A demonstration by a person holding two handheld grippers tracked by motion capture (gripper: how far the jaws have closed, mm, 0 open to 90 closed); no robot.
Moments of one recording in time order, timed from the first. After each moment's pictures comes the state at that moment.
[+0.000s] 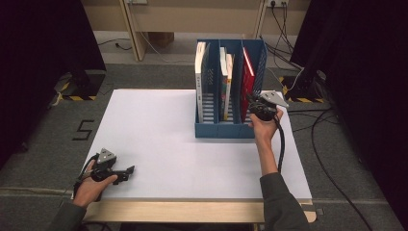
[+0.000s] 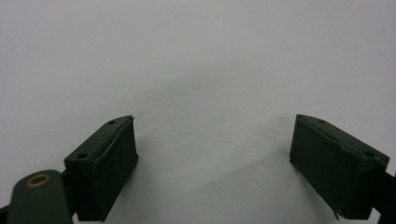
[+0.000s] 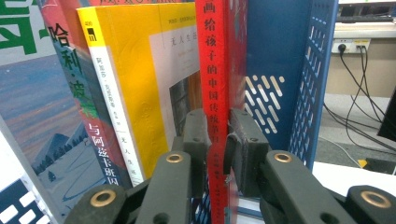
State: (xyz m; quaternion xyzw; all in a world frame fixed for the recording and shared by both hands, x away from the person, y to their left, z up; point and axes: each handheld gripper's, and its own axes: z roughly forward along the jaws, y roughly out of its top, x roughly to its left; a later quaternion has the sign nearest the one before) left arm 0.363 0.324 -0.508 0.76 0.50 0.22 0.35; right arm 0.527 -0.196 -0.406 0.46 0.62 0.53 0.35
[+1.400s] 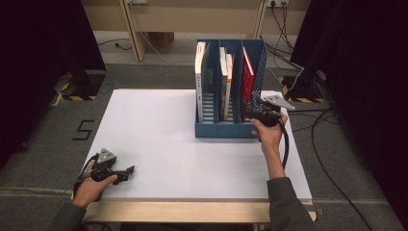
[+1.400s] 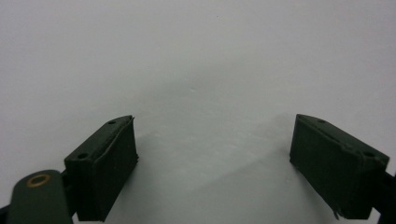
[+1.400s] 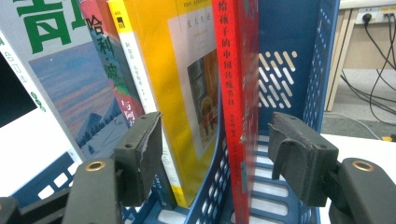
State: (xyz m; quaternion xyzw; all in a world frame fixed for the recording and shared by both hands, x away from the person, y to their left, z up) left arm 0.363 0.324 -0.508 0.76 0.50 0.22 0.35; right arm 0.503 -0.203 -0.400 0.48 0.64 0.53 0.29
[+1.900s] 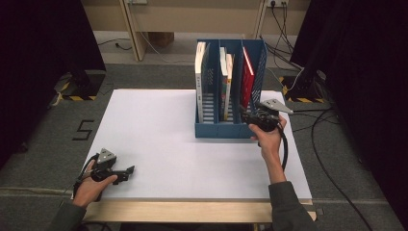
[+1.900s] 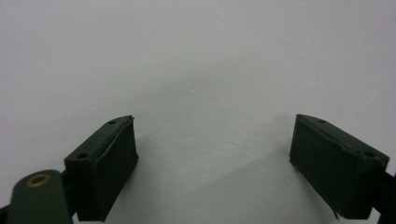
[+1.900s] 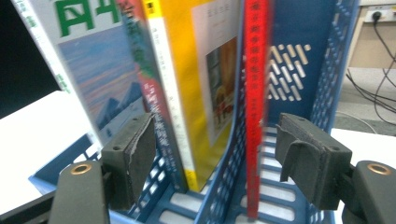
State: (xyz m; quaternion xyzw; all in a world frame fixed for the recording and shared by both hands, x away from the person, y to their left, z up) left arm 0.363 0.324 -0.508 0.76 0.50 0.22 0.35; right arm 0.486 -0.195 -0.399 0.46 0.65 0.52 0.29
